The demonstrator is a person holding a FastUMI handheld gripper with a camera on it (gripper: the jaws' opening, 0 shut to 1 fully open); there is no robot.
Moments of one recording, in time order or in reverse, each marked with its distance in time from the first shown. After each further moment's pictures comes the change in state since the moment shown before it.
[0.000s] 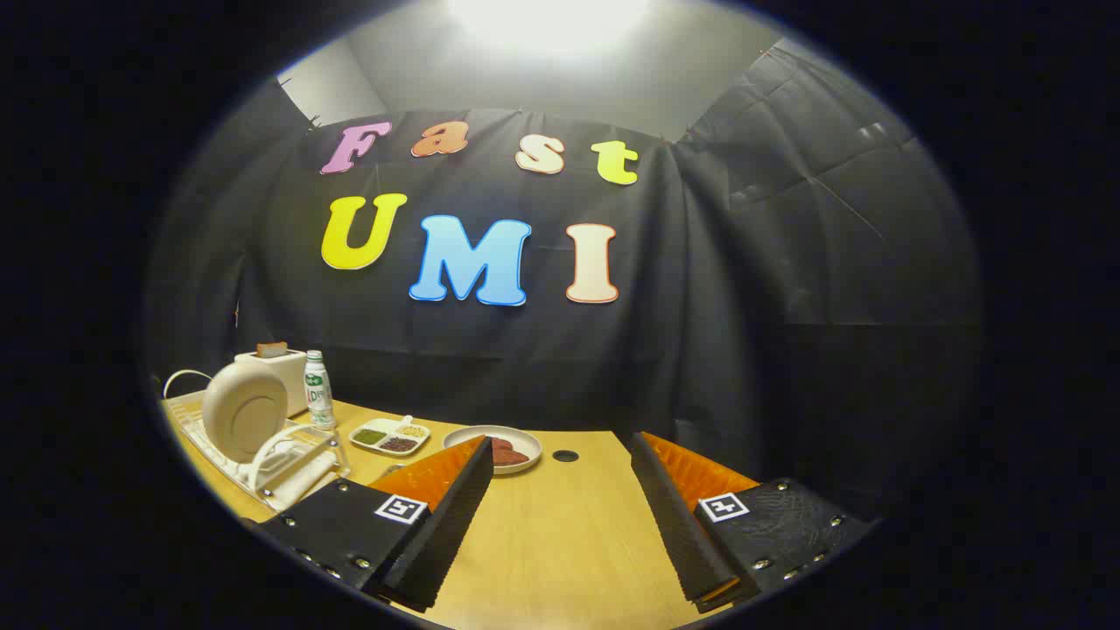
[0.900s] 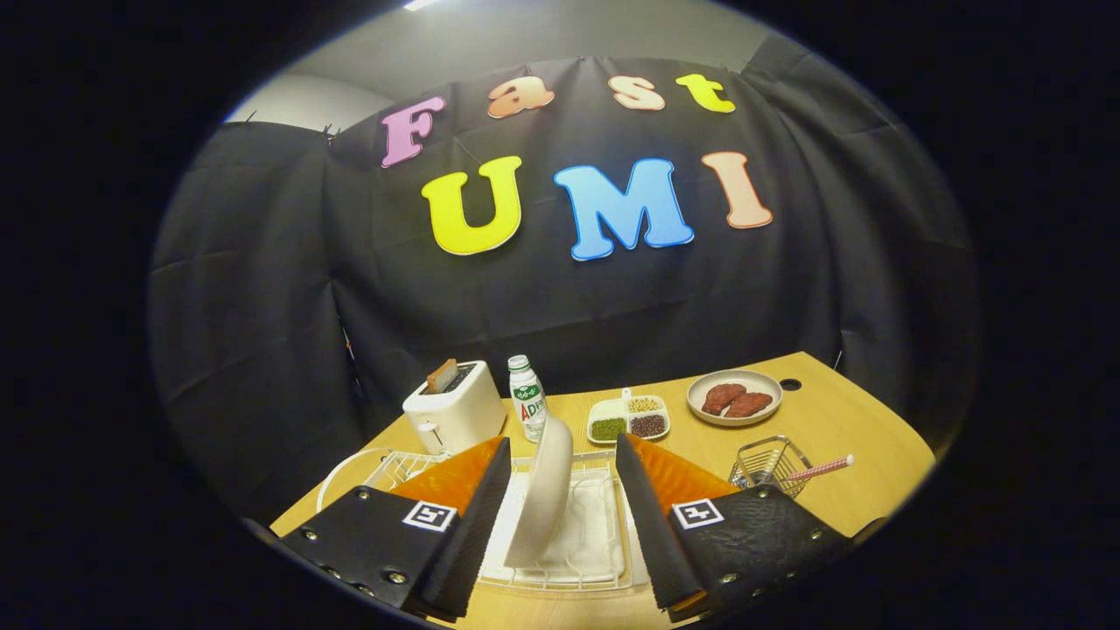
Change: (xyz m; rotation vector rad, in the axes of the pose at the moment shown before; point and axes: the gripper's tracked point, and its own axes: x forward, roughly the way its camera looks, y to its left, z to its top) arm 0.011 0.322 0.015 0.233 0.287 0.278
